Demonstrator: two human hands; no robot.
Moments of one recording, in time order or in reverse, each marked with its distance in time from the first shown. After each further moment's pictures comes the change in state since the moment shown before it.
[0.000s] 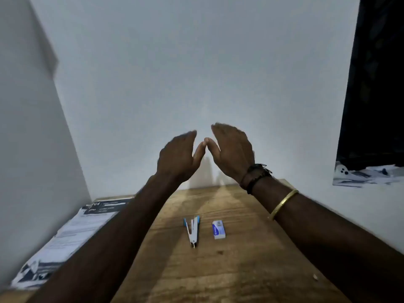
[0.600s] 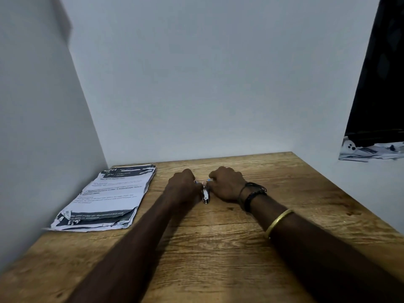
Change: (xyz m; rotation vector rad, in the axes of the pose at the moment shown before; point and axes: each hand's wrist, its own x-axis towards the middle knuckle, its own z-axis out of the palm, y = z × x) left_hand -0.117 -0.033 0.042 -0.165 -0.664 -0.501; right_hand -0.114 -0.049 0.042 0.133 -0.870 0.246
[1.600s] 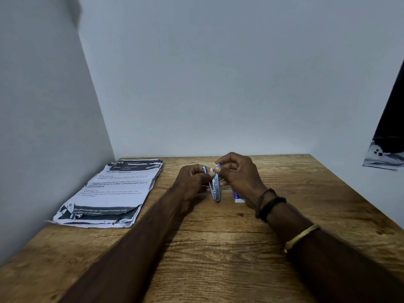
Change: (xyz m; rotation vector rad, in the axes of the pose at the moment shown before) left_hand -0.014 0.004 0.005 -1.168 -0.084 -0.046; right_hand 0.005 0.007 0.003 1.061 0.243 -0.039
